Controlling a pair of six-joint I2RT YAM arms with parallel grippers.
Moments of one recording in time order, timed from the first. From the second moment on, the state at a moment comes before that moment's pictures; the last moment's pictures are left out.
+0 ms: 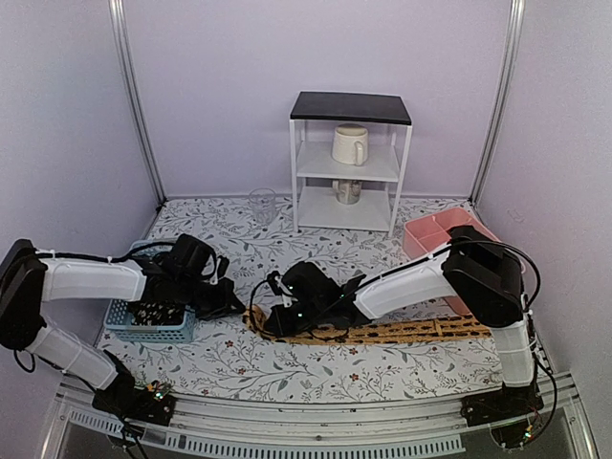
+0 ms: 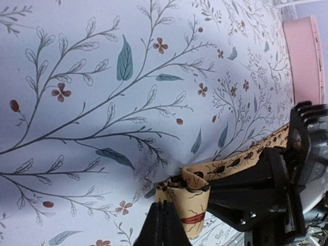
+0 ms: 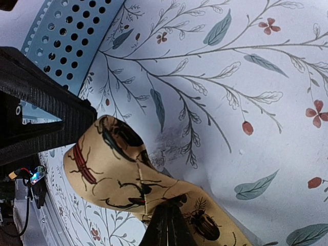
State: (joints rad) left arm -0.61 1.39 0.64 -0.18 0.28 -0.78; right arm 1.12 2.17 1.35 0.10 -0.17 0.70
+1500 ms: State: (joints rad) left arm -0.60 1.44 0.56 -0.05 0.36 -0.82; right arm 1.12 2.18 1.28 0.24 -0.20 0.76
